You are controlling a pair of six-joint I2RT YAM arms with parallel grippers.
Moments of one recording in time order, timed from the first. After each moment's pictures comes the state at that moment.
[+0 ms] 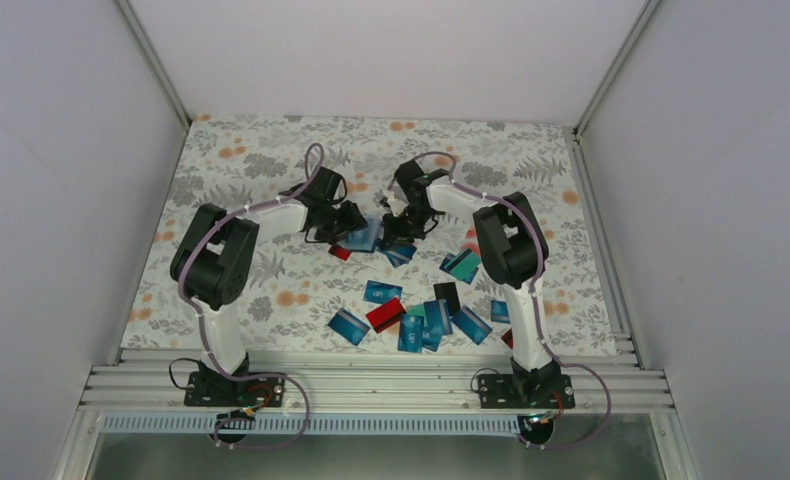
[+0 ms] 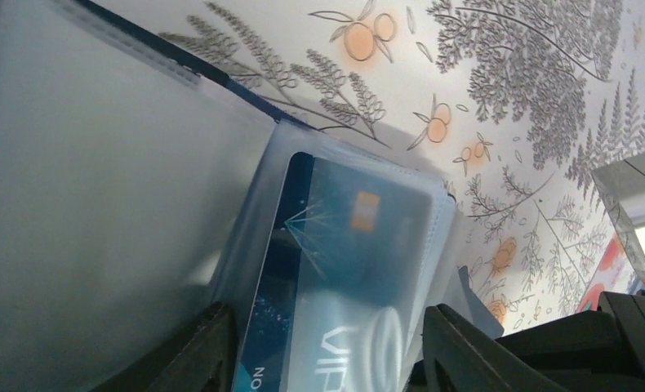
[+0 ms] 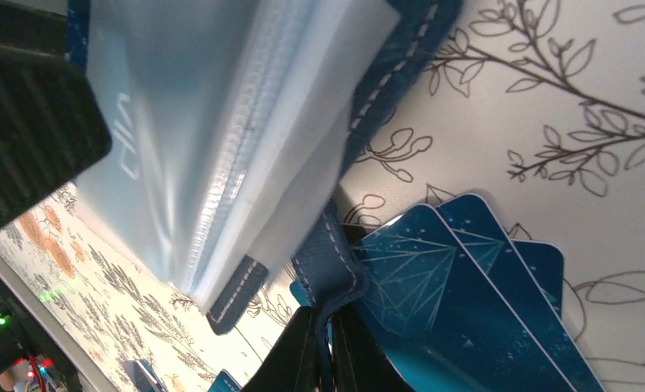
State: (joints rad) left arm -0.43 1.91 1.16 -0.28 0.34 -0.83; right arm 0.53 2.22 1.63 -0.84 -0.56 0.24
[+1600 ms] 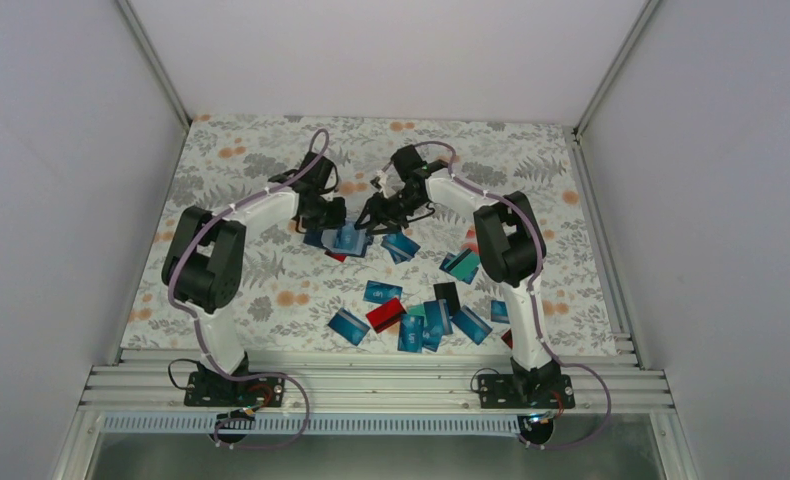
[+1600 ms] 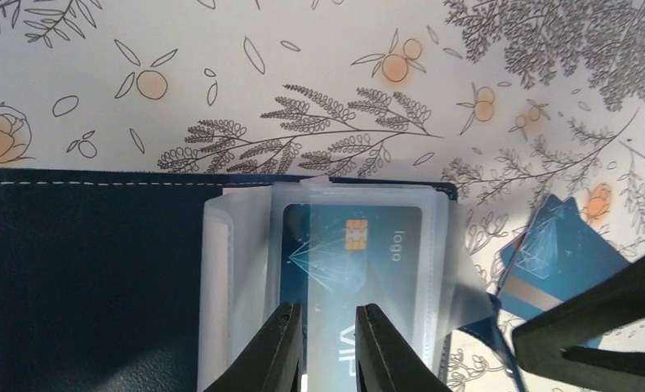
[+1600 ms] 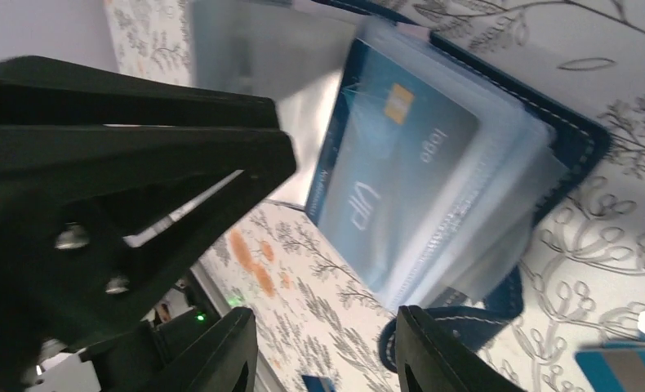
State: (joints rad) left arm -0.39 1.86 1.27 -0.55 0.21 -0.42; right arm 0.52 2.24 1.74 -0.75 -0.83 0.42
